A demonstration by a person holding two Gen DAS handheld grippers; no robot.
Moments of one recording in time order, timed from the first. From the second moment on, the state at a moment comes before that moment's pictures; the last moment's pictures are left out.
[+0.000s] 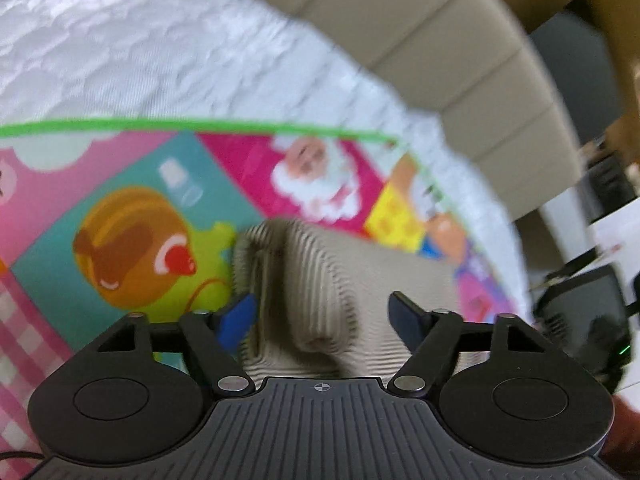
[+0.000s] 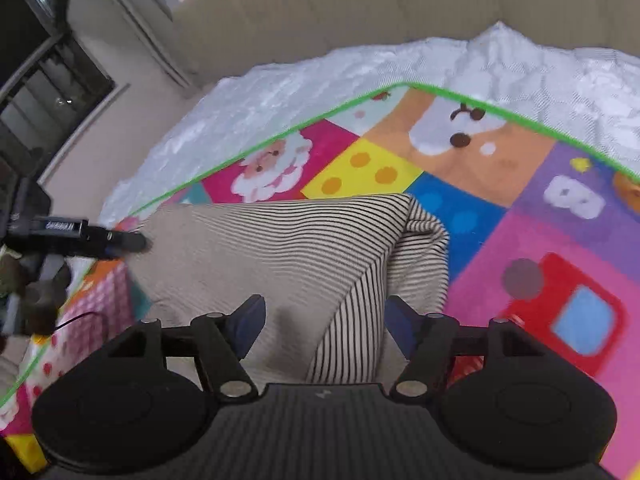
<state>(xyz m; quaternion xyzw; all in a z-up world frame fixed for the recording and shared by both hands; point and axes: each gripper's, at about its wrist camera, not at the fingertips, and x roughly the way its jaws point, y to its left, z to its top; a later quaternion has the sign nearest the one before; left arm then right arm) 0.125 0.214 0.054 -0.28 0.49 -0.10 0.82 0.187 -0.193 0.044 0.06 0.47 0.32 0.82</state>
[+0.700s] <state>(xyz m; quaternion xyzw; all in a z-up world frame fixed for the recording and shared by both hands) 0.069 0.163 0.016 -0.23 0.58 -0.18 0.76 0.154 -0.198 0.037 -0.03 0.50 0.35 0.79</state>
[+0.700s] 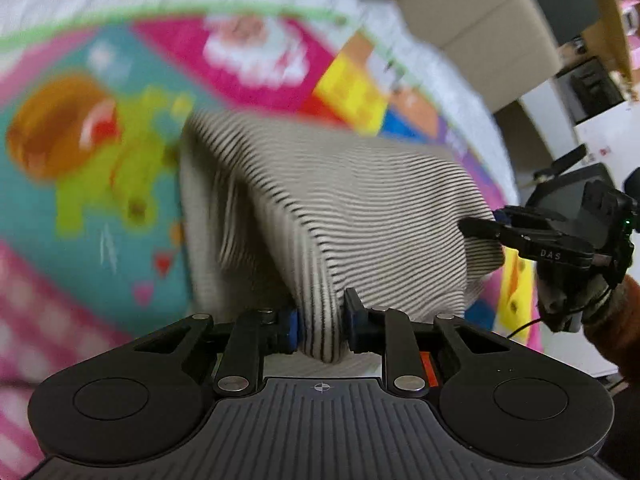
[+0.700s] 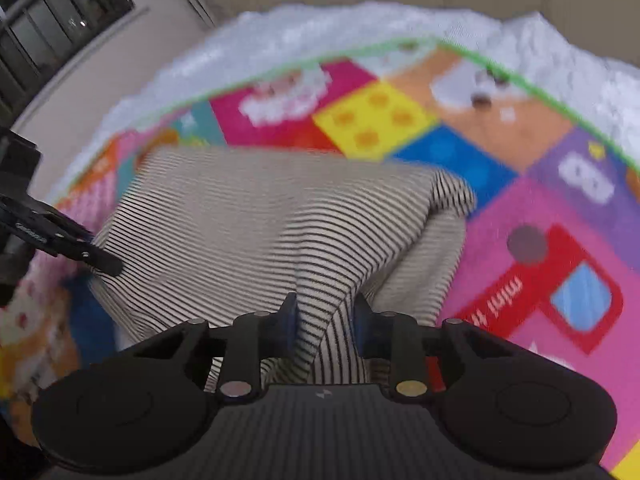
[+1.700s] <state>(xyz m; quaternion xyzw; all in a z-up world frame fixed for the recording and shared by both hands) 0.059 0.097 -0.029 -0.34 0.64 -0.26 0.64 0.228 -0.135 0.031 -0.17 0.41 0.31 0.84</state>
